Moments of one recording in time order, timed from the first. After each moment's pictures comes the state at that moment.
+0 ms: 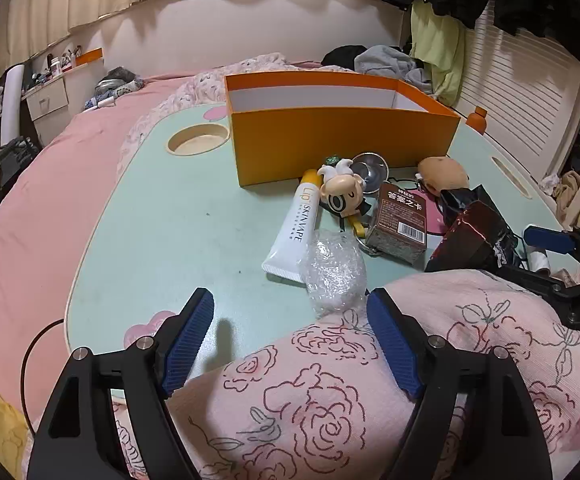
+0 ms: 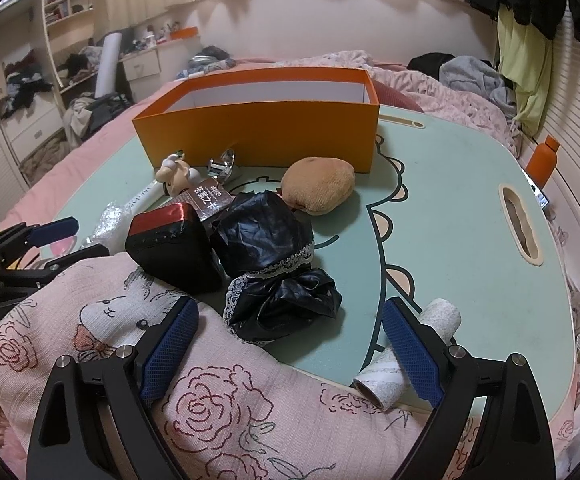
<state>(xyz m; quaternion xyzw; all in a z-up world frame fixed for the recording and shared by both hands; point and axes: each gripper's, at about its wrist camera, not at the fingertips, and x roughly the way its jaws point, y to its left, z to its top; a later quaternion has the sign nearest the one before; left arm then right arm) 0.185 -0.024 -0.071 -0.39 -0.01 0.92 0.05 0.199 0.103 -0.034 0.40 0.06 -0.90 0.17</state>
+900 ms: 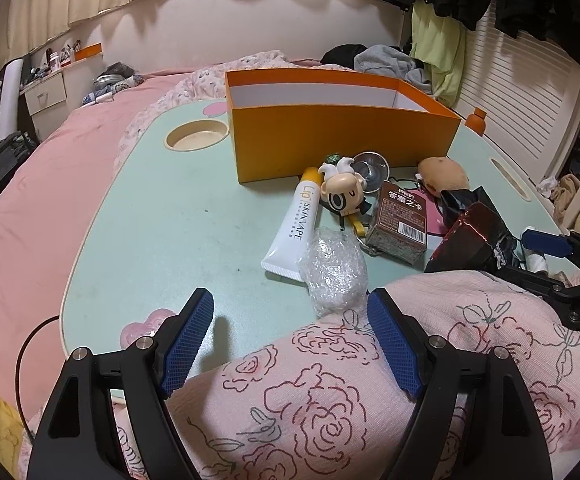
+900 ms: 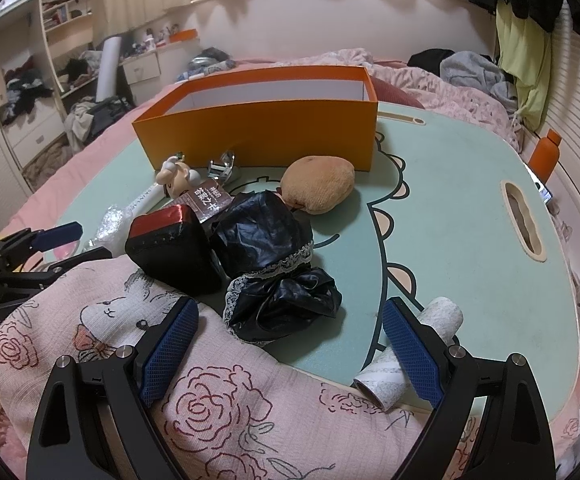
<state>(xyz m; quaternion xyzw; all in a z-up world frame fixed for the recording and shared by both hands) 0.182 -0.027 -0.072 -0.39 -0.02 0.92 0.06 0.199 0.104 -0.034 0.40 0.05 -0.90 0.17</state>
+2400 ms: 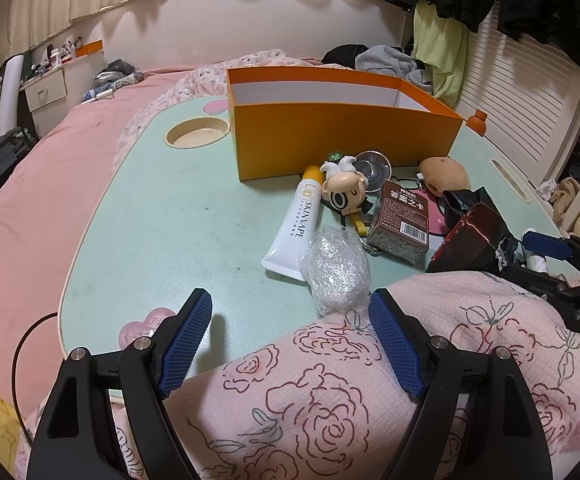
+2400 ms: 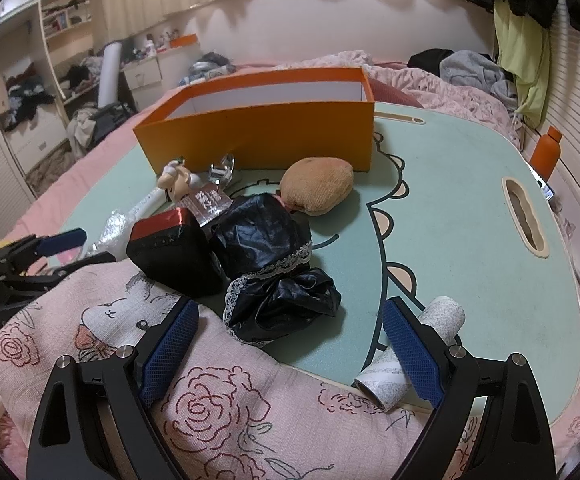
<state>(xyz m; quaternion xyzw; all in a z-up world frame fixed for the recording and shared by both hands) 0.181 -0.029 -0.073 -0.39 -0.02 0.92 0.06 0.199 0.109 -0.032 0.39 0.03 -0.90 0.18</state>
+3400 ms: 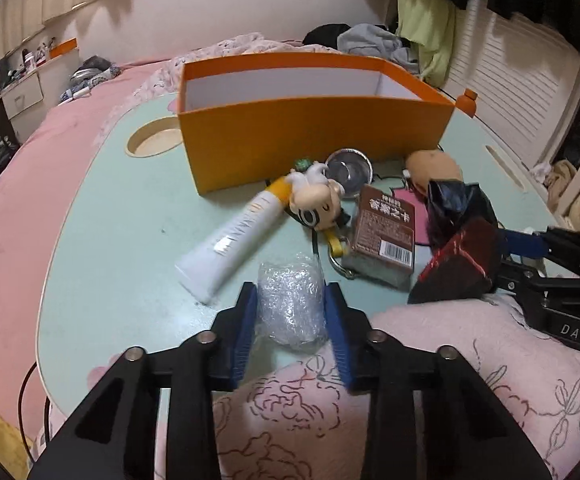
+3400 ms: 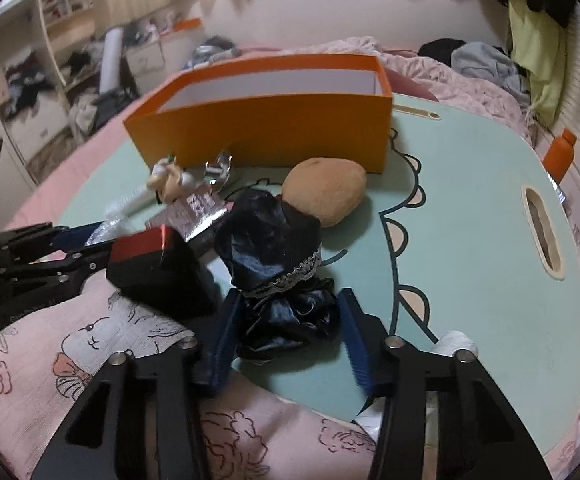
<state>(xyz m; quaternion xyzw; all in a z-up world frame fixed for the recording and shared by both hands) 0.150 -0.005 -0.069 -0.42 -0.01 0.90 0.08 0.174 0.095 -0.036 0.42 0.06 -0.89 0.19</state>
